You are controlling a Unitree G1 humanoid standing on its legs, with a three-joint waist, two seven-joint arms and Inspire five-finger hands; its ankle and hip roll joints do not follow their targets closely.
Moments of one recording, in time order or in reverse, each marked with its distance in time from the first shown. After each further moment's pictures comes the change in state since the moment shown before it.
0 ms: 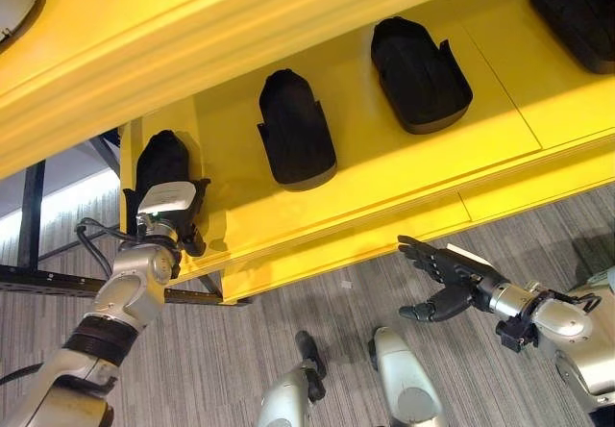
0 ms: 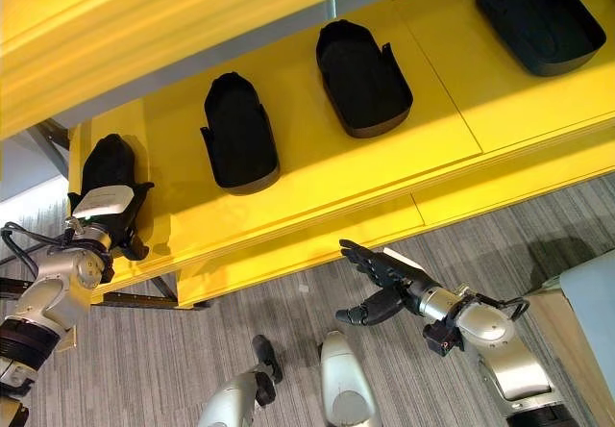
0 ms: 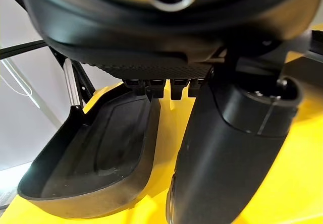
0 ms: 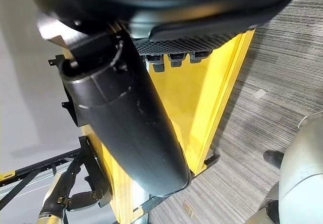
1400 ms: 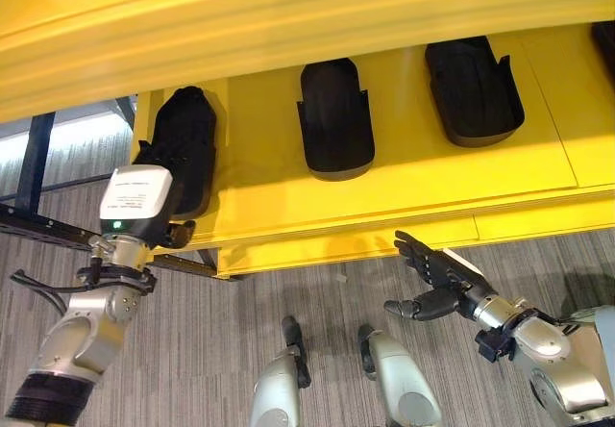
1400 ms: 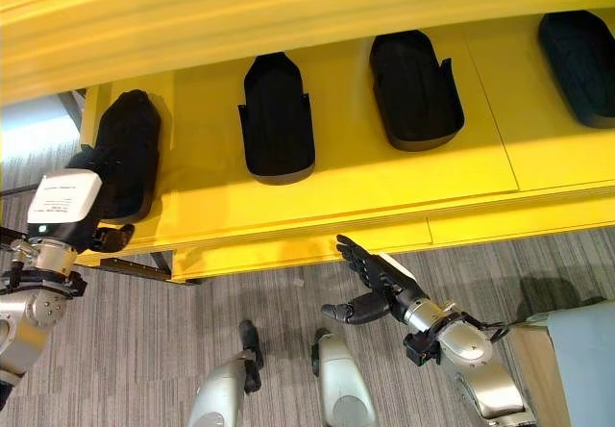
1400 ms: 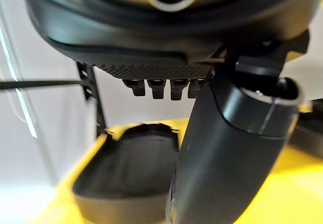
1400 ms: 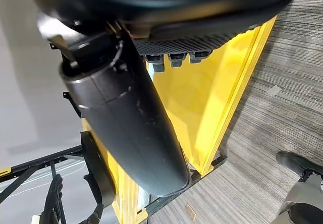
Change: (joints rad) left arm 0.315 0.076 0.332 -0.195 0.059 -0.243 0.329; right arm 0.059 0.134 0.029 0.000 0.003 -0.097 -0.126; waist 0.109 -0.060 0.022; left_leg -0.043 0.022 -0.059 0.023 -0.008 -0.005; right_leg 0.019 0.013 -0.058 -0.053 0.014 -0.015
